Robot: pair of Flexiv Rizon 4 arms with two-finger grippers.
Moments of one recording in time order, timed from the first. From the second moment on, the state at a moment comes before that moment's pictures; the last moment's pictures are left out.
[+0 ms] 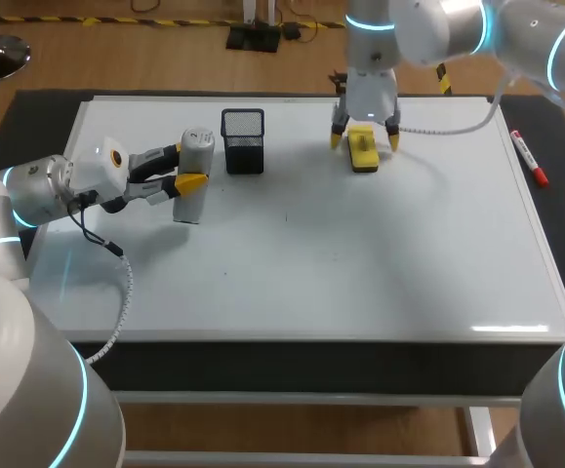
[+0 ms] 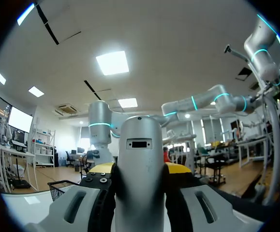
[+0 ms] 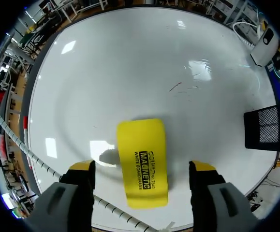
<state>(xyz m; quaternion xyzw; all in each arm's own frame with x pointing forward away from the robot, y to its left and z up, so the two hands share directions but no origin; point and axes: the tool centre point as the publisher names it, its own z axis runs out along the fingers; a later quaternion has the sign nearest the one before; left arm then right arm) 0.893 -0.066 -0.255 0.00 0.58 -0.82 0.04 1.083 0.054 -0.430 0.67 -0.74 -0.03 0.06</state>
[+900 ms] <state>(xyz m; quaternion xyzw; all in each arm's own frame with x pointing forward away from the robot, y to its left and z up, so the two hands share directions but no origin) 0.893 -0.066 -0.255 0.00 0.58 -0.82 0.04 1.087 0.018 -0.336 0.40 -0.88 -0.26 -0.01</state>
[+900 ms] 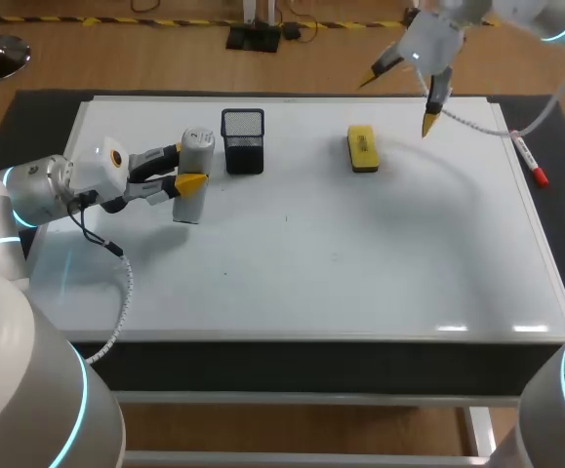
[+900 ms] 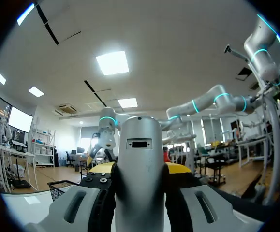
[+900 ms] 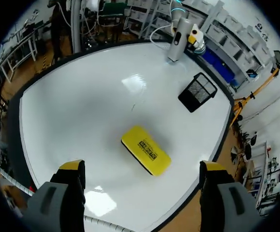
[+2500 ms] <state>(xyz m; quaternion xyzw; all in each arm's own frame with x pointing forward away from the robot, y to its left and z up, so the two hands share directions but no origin) 0.940 -0.060 -0.192 0.04 0.58 -0.81 0.05 1.104 -0.010 -0.274 0.27 -0.89 -0.35 0.05</state>
